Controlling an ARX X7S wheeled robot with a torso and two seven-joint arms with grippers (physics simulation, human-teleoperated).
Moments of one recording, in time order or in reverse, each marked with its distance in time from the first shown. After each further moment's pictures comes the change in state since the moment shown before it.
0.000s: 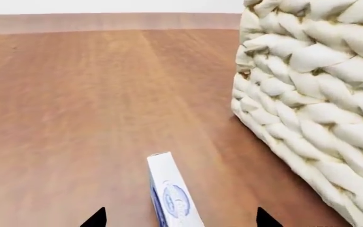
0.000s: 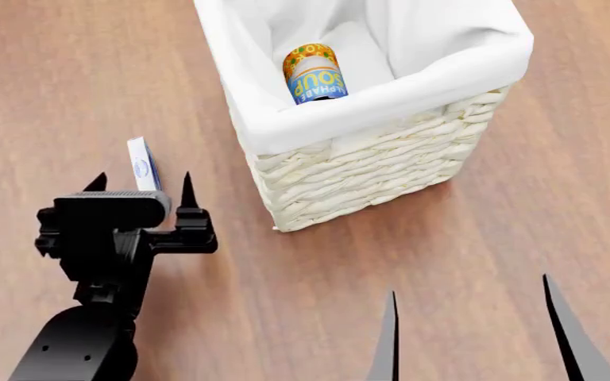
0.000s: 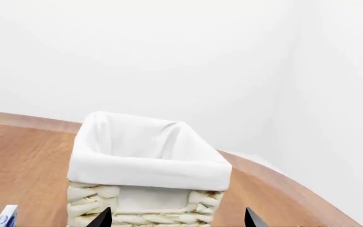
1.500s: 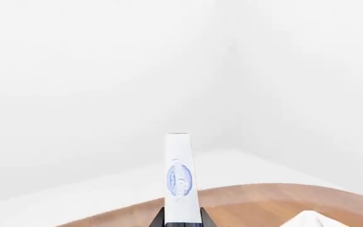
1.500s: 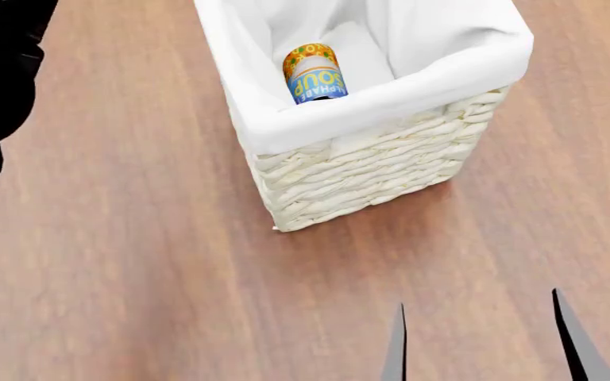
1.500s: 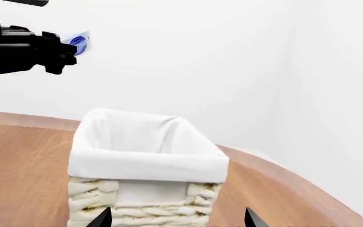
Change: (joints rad) left arm -0.520 -0.241 0.251 0.474 -0.307 -0.358 0.035; right arm -0.105 0.031 0.085 -0.012 -0.019 -0.017 -0.025
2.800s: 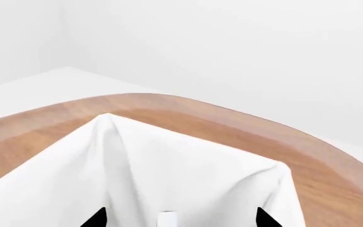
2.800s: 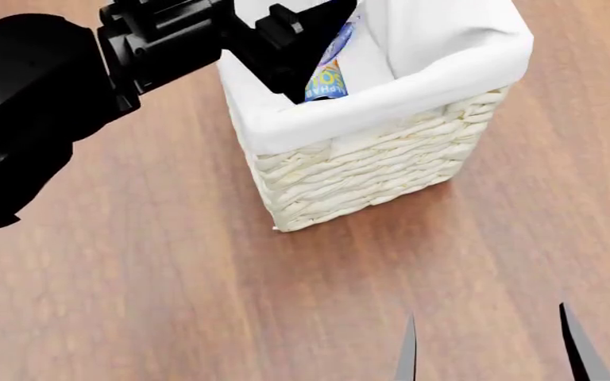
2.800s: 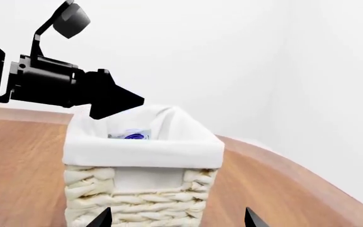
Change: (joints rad) left arm -0.116 0.129 0.157 -0.180 -0.195 -0.278 0.569; right arm -0.089 0.005 0.056 0.041 -0.005 -0.051 -0.009
